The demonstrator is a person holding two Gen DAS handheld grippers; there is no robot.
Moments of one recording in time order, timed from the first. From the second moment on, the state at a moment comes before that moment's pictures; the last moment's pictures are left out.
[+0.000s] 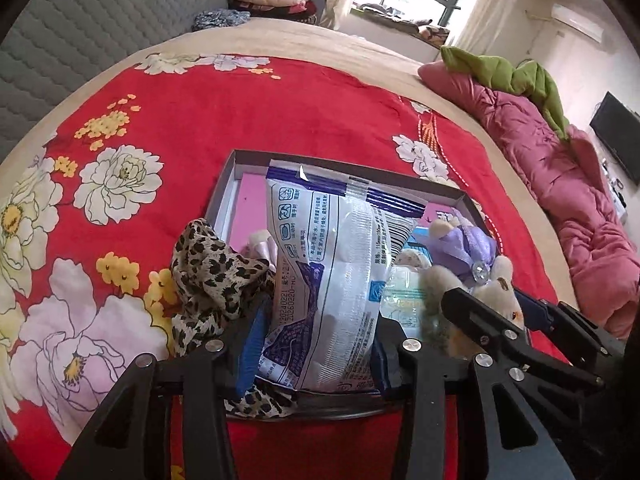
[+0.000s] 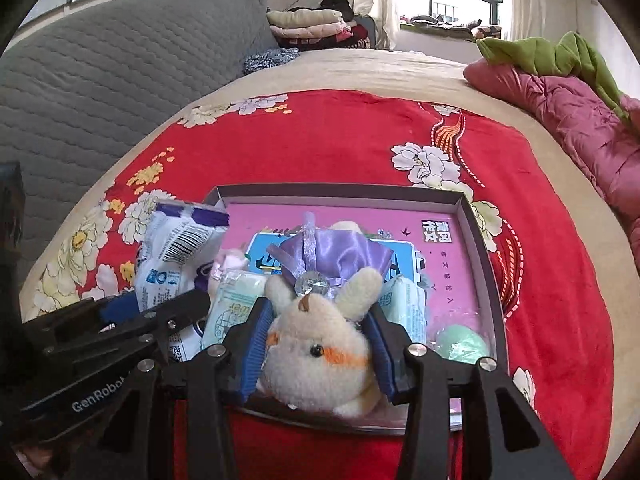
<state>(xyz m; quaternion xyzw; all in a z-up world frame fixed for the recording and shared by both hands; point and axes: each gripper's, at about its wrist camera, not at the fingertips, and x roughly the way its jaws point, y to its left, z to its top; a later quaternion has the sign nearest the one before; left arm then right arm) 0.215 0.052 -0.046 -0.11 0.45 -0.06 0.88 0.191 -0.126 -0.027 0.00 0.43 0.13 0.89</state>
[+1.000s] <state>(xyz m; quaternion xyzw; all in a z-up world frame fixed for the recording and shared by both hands) 0.121 0.046 0.020 -0.08 0.40 -0.03 0.91 0.108 -0.170 0.034 0.00 0.34 0.12 0.93</state>
